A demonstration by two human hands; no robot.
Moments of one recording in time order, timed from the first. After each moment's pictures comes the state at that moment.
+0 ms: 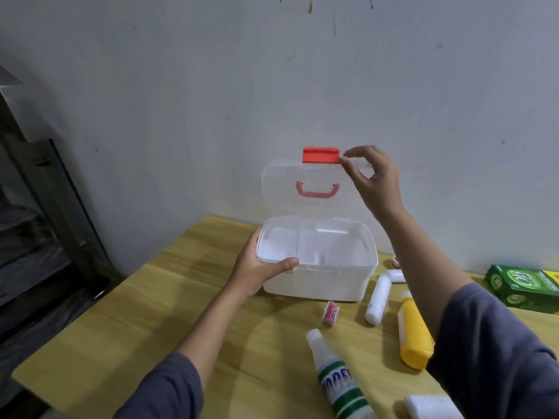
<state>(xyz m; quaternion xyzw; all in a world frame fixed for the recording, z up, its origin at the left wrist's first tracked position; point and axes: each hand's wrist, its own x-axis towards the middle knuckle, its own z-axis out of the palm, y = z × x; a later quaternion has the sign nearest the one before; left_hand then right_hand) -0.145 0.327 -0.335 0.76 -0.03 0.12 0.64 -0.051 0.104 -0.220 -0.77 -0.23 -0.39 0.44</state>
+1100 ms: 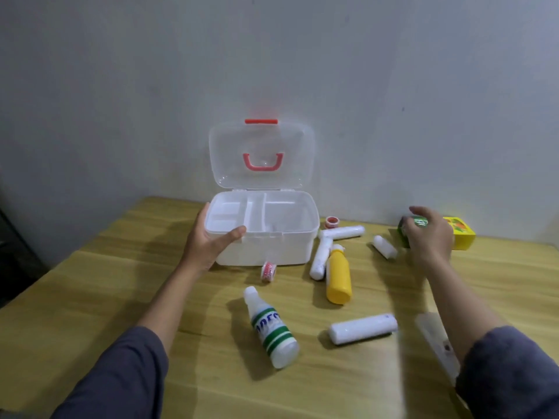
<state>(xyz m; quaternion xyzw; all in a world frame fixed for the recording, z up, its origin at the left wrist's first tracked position) -0.070 0.383 -0.334 0.75 0.03 0.20 0.63 0.015 -0.008 -0.326 -0.85 0.12 -0.30 0.41</state>
